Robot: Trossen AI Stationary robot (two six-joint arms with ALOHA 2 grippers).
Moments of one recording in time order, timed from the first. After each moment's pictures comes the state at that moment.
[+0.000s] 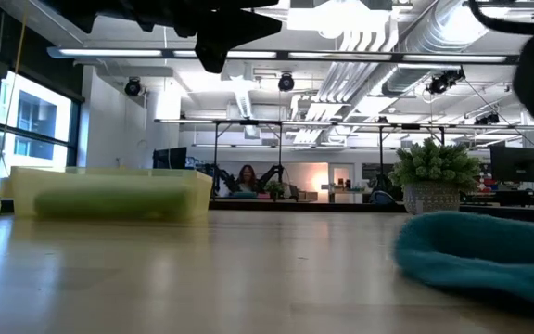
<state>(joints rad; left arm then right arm) -0.14 1.49 0.73 0.58 -0.14 -0.13 0.72 1.66 0.77 -0.13 -0.08 1.22</state>
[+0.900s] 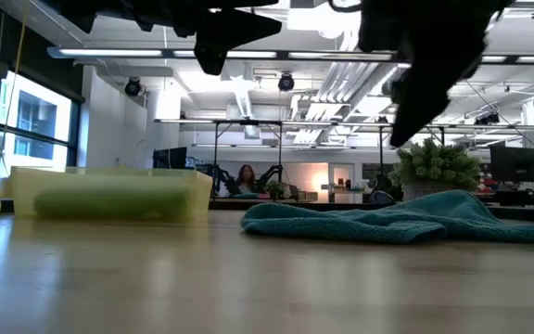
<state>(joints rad) -0.14 1.49 0.73 0.57 -0.14 -0.17 0.34 1.53 0.99 -0.51 0.09 0.59</state>
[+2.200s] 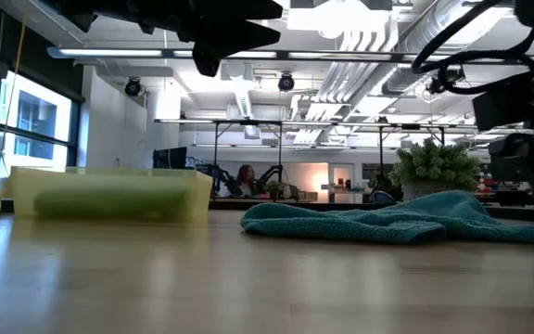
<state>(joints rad) -0.14 1.49 0.73 0.58 -0.25 -0.15 0.58 1.51 0.70 -0.62 0.13 0.68</state>
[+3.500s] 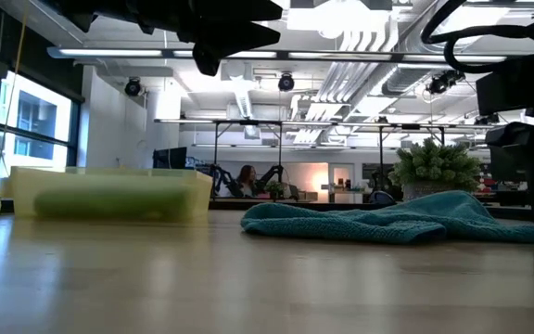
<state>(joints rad) -0.14 1.49 0.73 0.57 -0.25 -0.13 0.62 1.52 0.74 -0.62 0.19 0.67</state>
